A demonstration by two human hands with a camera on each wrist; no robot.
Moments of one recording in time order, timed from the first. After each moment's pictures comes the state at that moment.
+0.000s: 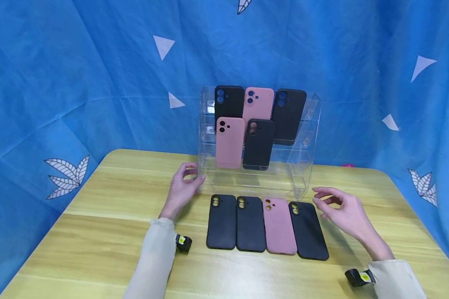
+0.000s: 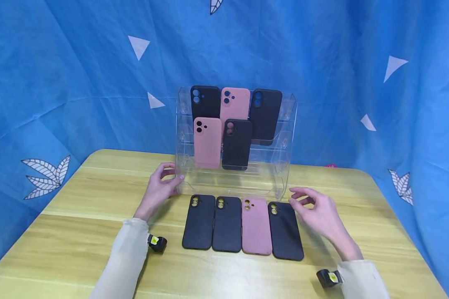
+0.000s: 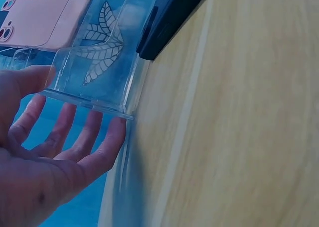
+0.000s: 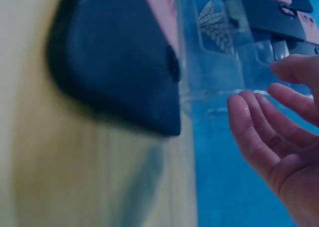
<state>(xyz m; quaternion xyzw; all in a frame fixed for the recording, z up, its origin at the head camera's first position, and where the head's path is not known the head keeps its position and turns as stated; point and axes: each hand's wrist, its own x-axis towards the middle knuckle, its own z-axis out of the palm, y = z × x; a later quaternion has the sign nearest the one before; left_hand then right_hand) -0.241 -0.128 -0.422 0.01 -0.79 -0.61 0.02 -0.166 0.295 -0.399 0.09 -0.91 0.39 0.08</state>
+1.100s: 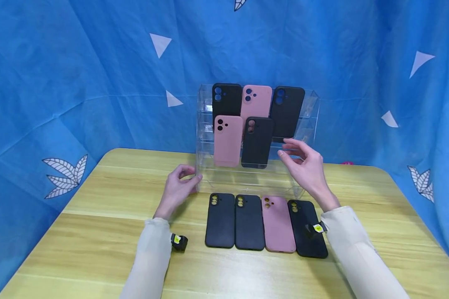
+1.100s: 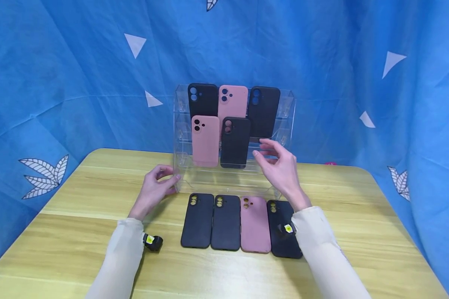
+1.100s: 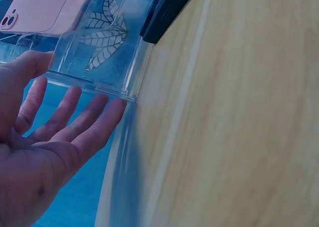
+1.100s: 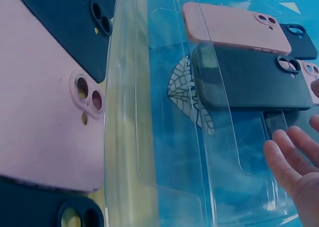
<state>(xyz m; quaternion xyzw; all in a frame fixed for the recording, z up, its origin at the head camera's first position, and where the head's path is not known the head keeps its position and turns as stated) -0.242 -0.136 -0.424 0.02 -0.76 -0.65 -0.01 -0.240 0.211 -0.355 0.12 -0.84 0.48 0.21</state>
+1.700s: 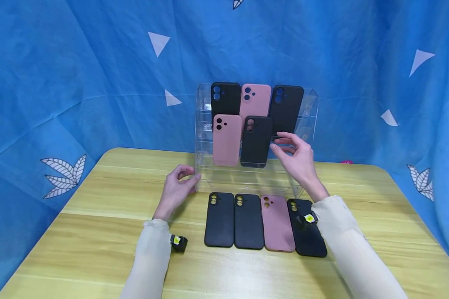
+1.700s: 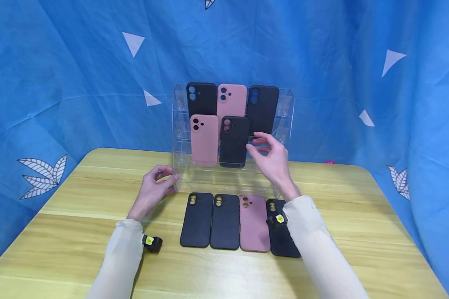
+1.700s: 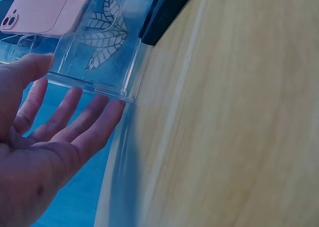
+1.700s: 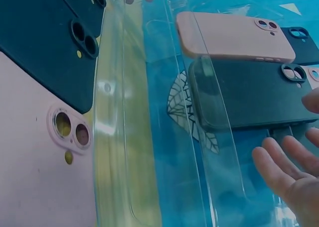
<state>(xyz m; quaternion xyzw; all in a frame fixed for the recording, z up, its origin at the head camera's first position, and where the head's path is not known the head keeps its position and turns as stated) -0.240 -0.136 -0.426 0.03 -0.75 -0.66 -0.01 -0.257 0.195 -0.346 0.09 -0.84 0.51 0.17</state>
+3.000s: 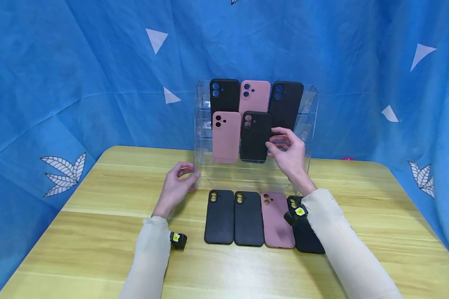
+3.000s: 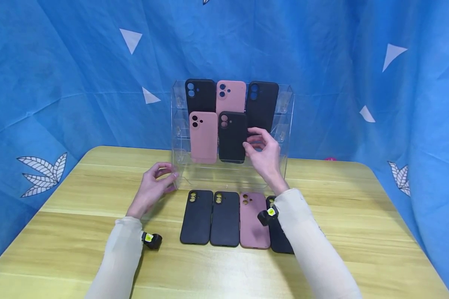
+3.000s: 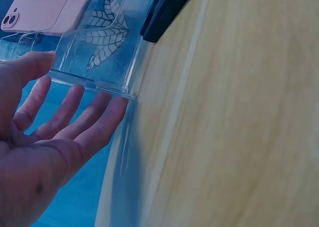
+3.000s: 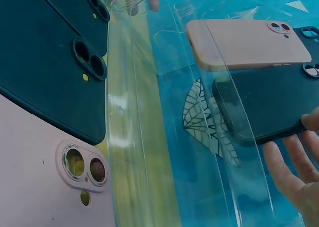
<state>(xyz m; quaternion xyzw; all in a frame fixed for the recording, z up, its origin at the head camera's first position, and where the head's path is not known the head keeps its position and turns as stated) -0.239 -0.136 -0.423 0.02 -0.75 -0.66 -0.02 -0.276 0.181 -0.363 0.09 -0.77 0.60 0.18</state>
